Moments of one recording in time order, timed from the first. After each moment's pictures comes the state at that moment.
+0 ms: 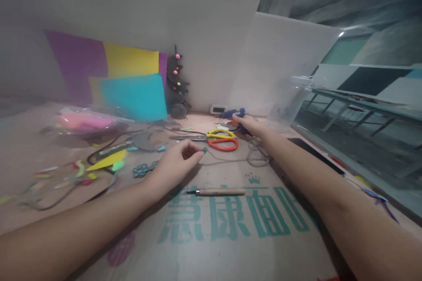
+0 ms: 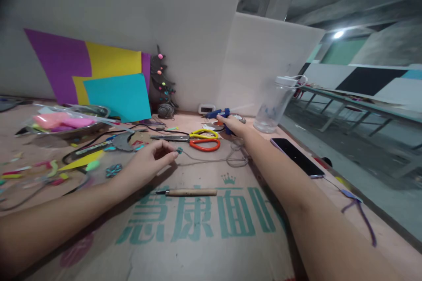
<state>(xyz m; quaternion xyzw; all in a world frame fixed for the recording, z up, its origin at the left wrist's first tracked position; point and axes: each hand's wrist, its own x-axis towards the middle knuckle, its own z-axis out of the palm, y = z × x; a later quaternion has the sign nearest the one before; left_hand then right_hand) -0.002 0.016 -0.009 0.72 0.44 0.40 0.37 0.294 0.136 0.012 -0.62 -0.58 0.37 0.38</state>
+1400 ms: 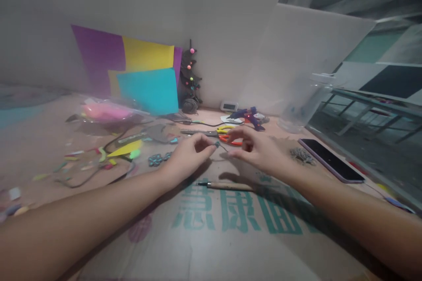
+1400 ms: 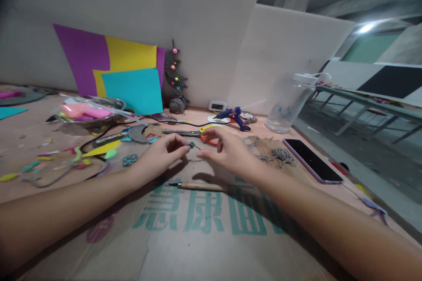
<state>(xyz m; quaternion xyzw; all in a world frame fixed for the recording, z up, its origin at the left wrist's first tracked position) -0.001 0.014 -0.006 0.71 0.41 0.42 0.39 0.207 -0.004 0.036 -0.47 -0.81 0.15 0.33</state>
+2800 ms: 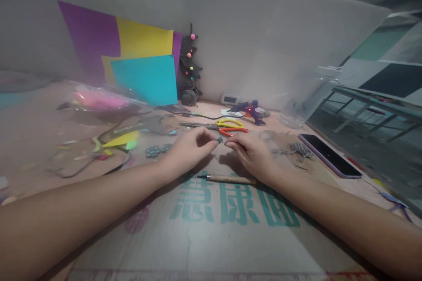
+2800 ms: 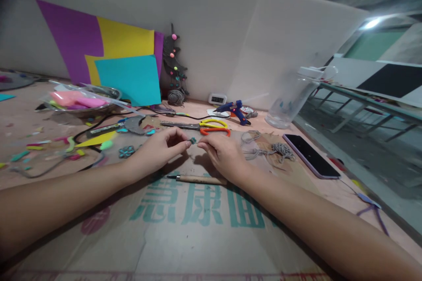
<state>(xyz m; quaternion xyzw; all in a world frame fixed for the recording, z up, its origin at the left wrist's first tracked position) -0.002 0.009 -0.006 0.73 0.40 0.40 0.38 0.202 -0.003 0.001 -0.38 -0.85 -0.05 0.36</state>
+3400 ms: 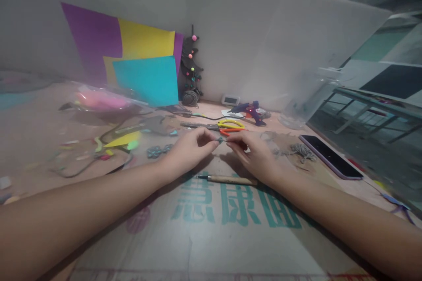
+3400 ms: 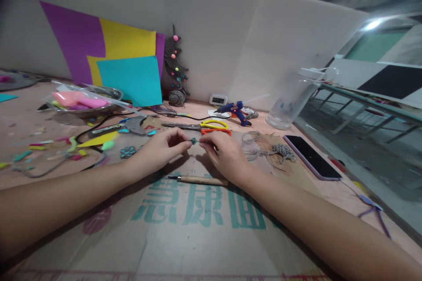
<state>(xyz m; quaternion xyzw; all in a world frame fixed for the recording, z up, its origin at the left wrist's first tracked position) -0.003 0.014 -0.009 0.74 0.40 0.39 0.39 0.202 -0.003 -0.004 -0.37 -0.84 -0.06 0.39</state>
